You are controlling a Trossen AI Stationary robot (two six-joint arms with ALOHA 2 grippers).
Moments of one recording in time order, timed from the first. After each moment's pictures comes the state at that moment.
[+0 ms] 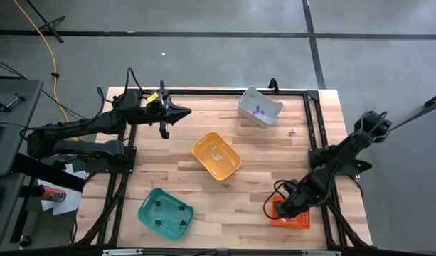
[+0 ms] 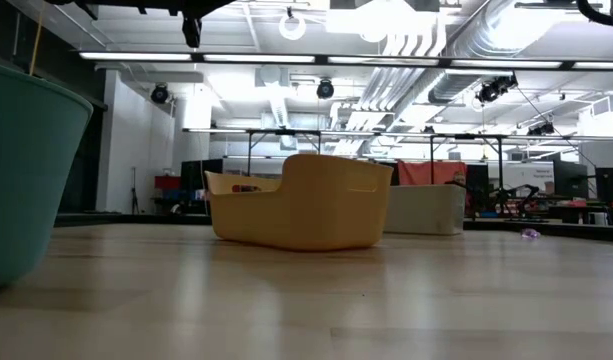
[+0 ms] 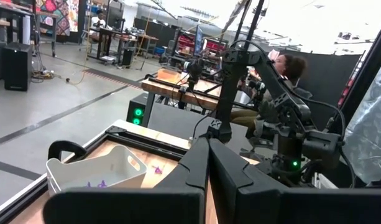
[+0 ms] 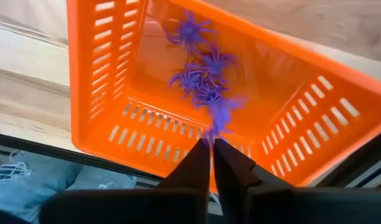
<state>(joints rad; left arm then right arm) 0.32 0.88 0.69 0.25 0.20 -0.26 0.76 1.41 0.85 -0.70 -0.24 2.11</state>
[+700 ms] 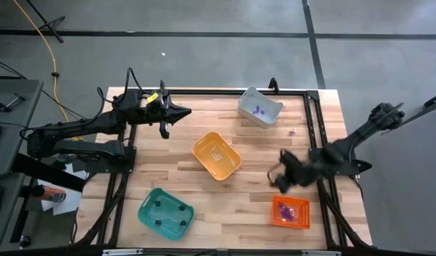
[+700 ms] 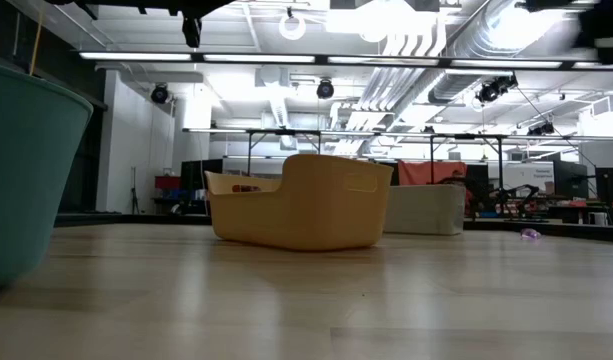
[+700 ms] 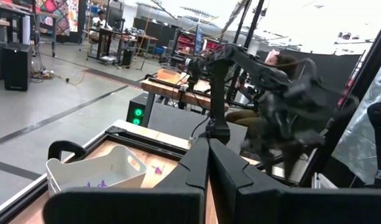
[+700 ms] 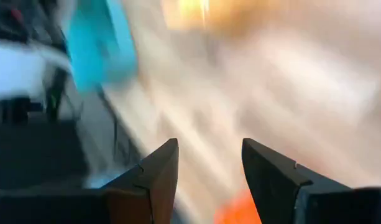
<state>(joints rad) 0.32 0.88 0.69 0.25 0.20 -0.26 0.59 1.05 0.86 -0.64 0.23 1.51</state>
